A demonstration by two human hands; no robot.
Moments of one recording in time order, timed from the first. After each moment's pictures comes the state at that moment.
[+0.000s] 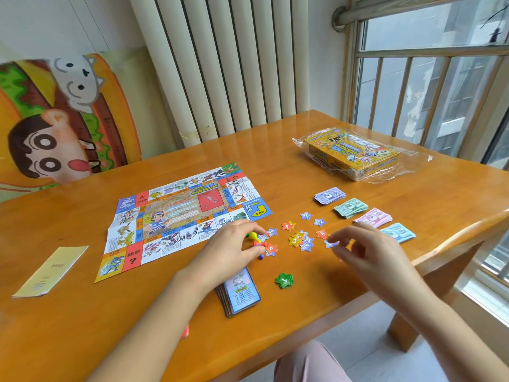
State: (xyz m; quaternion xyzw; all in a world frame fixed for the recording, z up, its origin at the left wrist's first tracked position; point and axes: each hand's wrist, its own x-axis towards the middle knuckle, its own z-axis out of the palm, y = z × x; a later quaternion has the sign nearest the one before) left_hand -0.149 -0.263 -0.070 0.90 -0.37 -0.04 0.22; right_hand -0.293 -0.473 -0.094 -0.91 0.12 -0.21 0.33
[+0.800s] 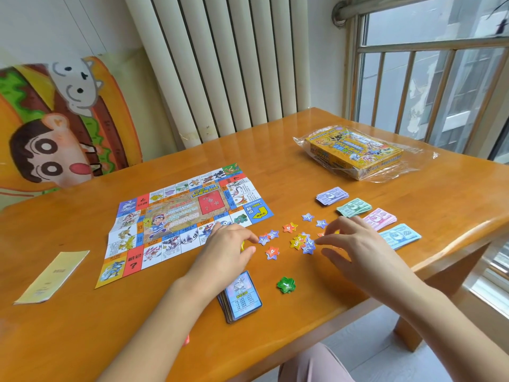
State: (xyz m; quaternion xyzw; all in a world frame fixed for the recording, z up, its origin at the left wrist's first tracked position) left_hand -0.148 -0.261 -0.071 0.93 -0.35 0.01 0.15; right_hand -0.272 -0.477 -0.105 -0.96 0.02 -0.21 0.15
